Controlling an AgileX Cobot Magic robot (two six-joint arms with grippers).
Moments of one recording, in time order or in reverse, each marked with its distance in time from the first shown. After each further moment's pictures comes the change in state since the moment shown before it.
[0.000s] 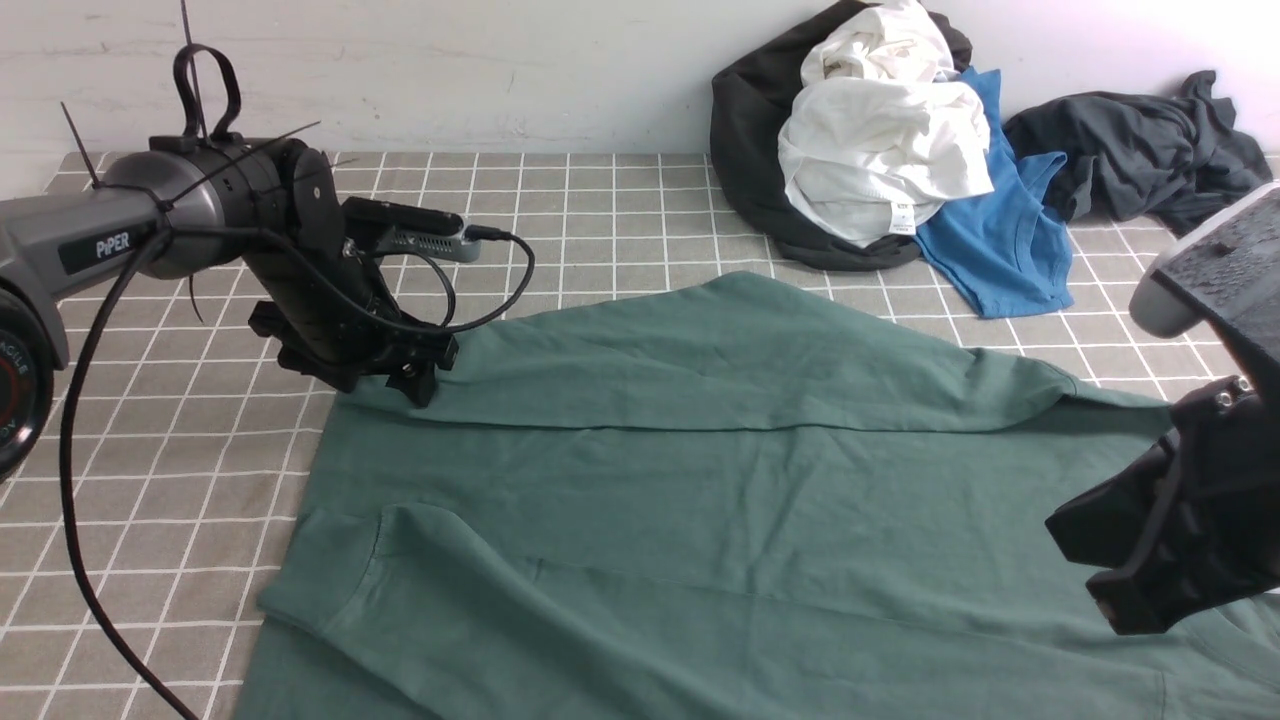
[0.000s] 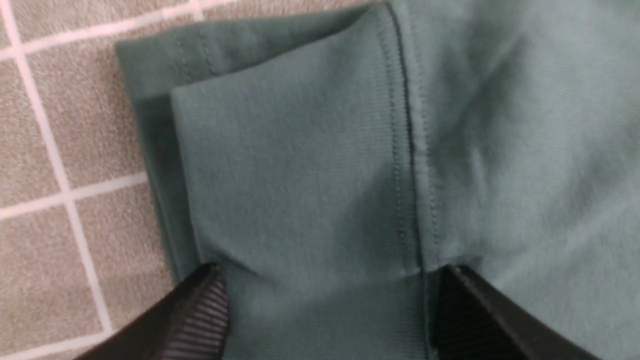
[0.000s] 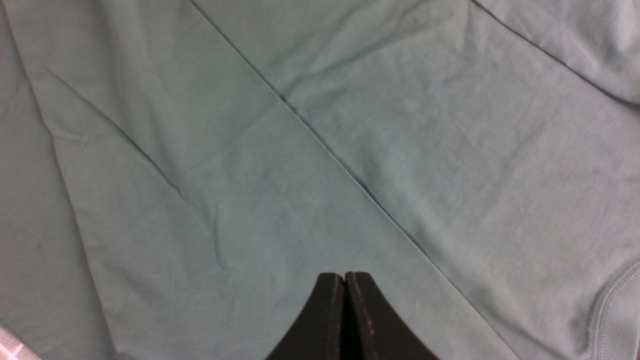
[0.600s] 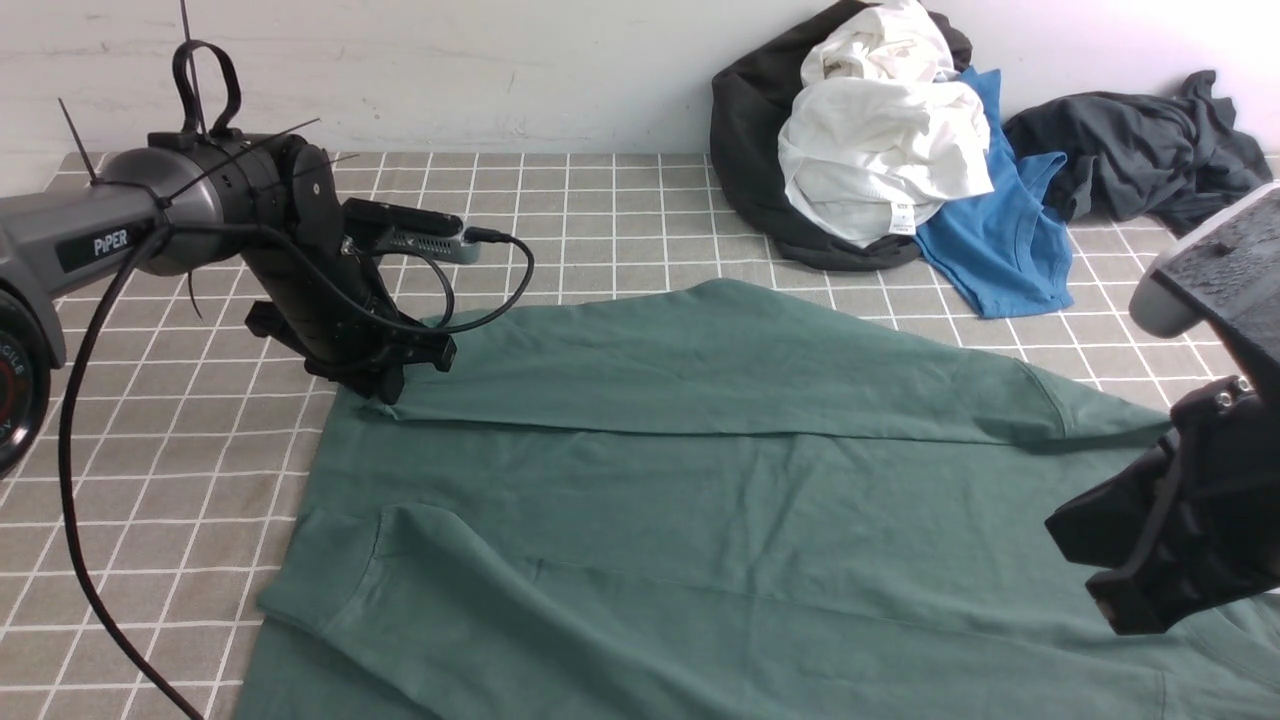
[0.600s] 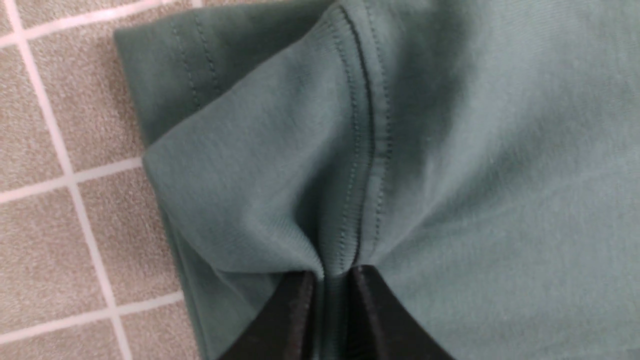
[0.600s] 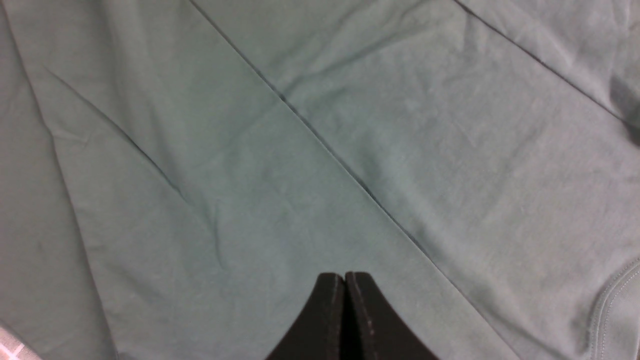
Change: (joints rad) right arm 0.000 0.000 0.000 0.002 0.000 0.000; left arm 0.000 -0.017 -0.003 0.004 0.034 0.001
